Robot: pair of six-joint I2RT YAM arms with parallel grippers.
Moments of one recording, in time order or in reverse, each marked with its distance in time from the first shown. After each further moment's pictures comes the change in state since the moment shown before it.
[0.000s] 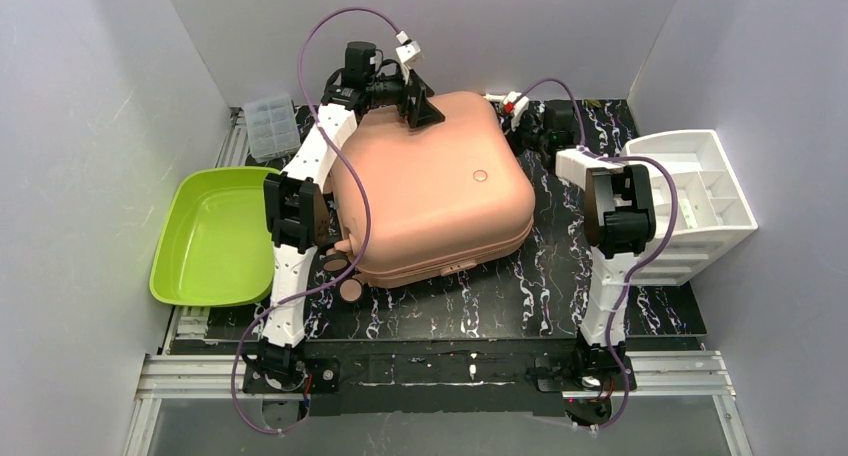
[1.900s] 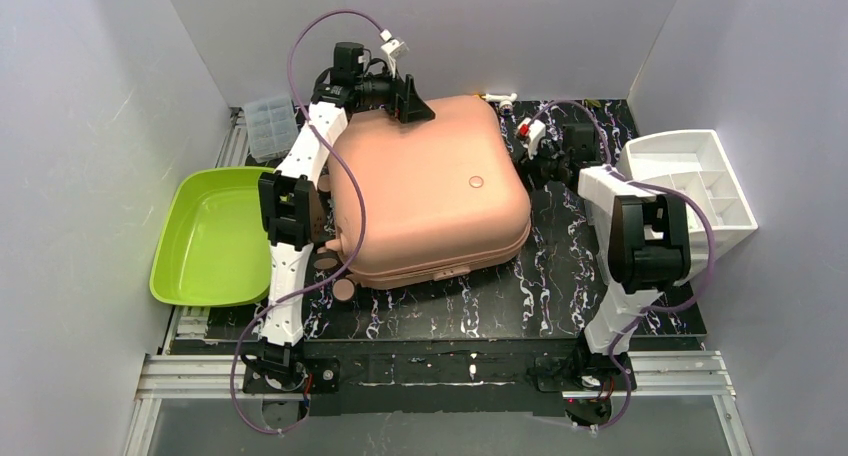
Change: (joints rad) left arm 0.053 0.003 0.022 -0.050 -0.040 -0.201; right arm -0.037 -0.277 -0.249 -0.332 -0.002 -0.018
